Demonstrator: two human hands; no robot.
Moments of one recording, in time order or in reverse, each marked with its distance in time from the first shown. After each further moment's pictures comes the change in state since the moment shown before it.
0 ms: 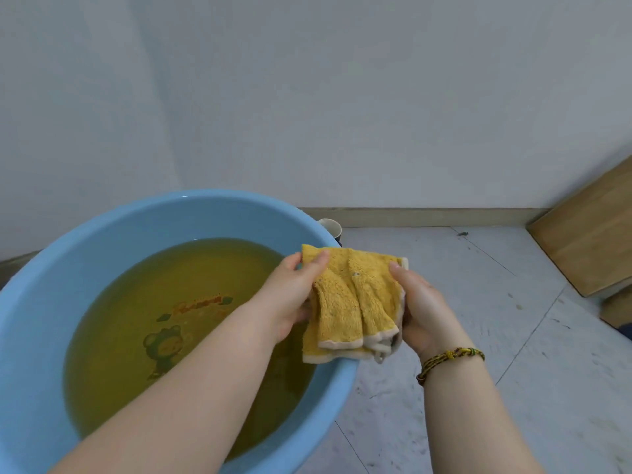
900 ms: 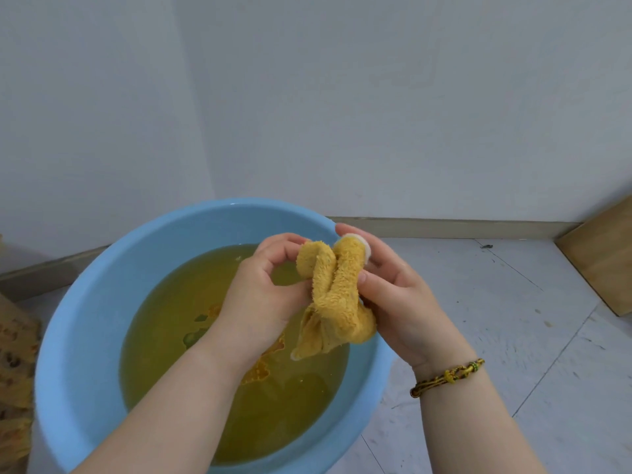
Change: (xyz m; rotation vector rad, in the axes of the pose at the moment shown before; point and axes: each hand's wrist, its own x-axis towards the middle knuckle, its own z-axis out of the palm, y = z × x) left_hand -0.075 0.025 -0.040 0.238 0.148 0.610; right_hand -0.042 0.003 0.056 -0.083 -0.812 -0.337
